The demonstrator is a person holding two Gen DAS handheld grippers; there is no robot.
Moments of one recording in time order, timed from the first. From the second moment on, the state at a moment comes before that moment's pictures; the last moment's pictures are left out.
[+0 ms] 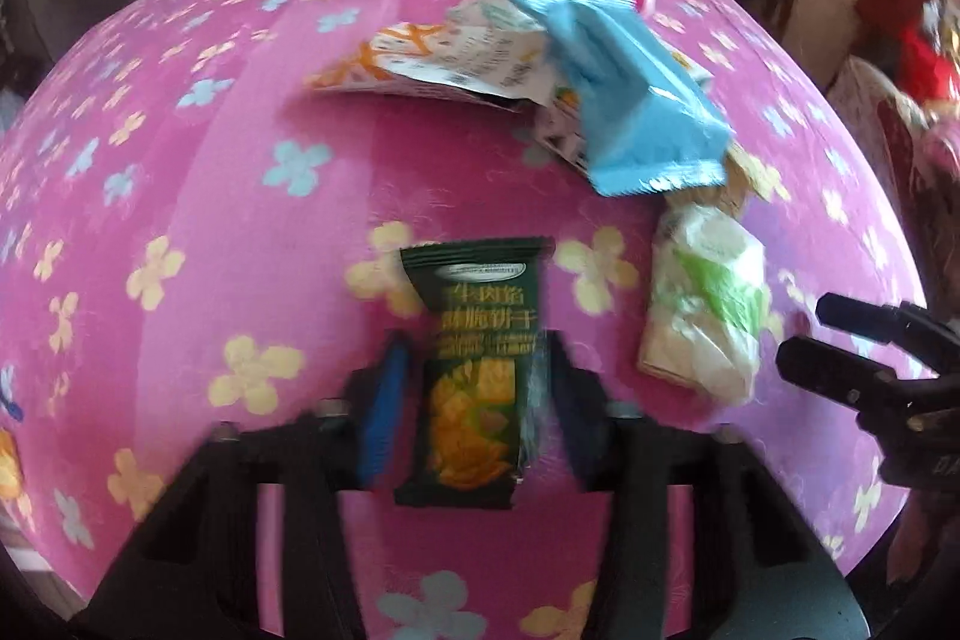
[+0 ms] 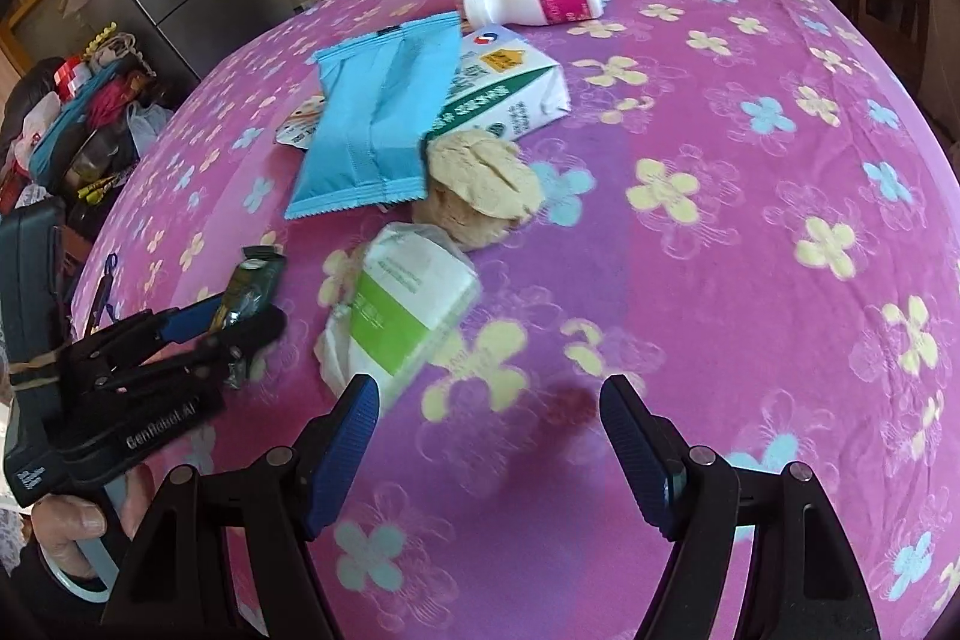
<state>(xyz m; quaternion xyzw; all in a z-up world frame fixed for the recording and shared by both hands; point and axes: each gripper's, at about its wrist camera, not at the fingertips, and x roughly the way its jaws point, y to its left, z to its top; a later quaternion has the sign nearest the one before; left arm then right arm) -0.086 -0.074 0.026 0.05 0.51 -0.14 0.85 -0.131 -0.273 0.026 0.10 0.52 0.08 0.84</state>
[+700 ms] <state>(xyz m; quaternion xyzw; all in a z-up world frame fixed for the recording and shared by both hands) -0.105 -0.062 0.046 0.01 0.49 -0.13 0.86 -0.134 -0.244 0.037 0.02 0.48 0.09 0.87</state>
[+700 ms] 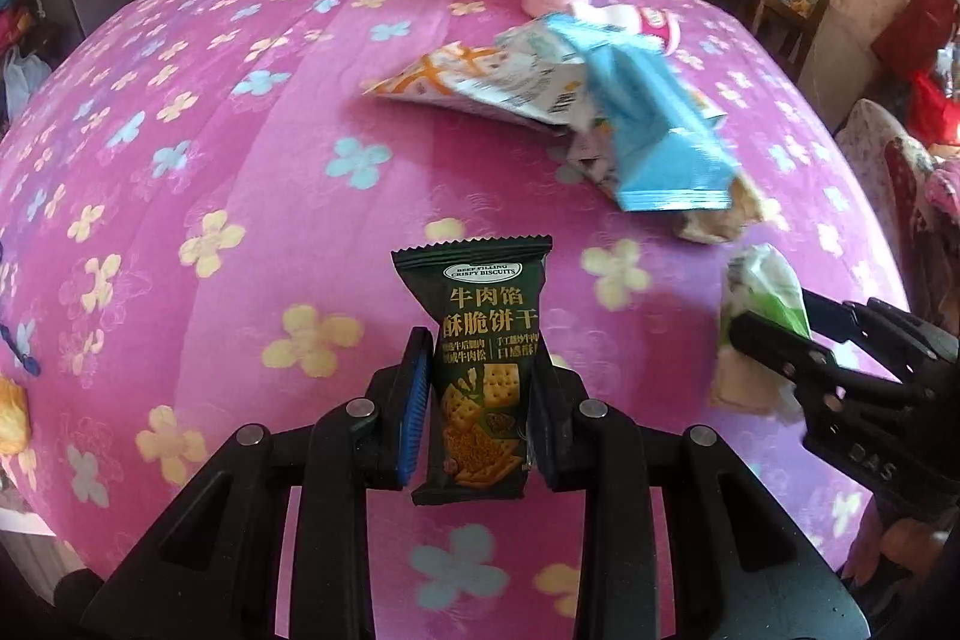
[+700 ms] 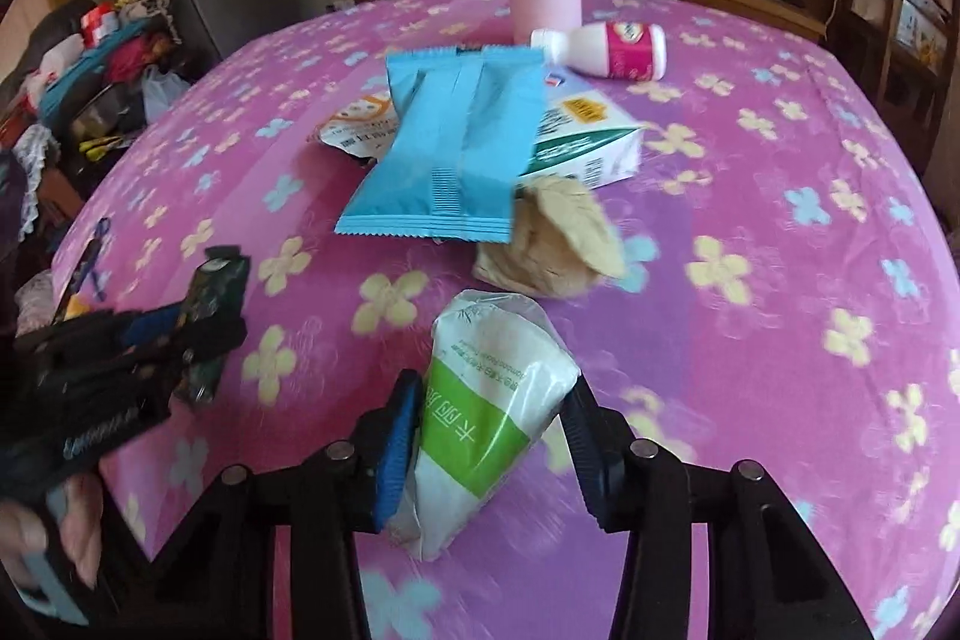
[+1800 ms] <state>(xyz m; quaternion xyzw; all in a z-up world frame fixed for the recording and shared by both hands) -0.162 -0.295 0.076 0.12 0.45 -0.28 0.84 -0.257 -0.461 0.068 0.12 0.45 -0.06 0.89</state>
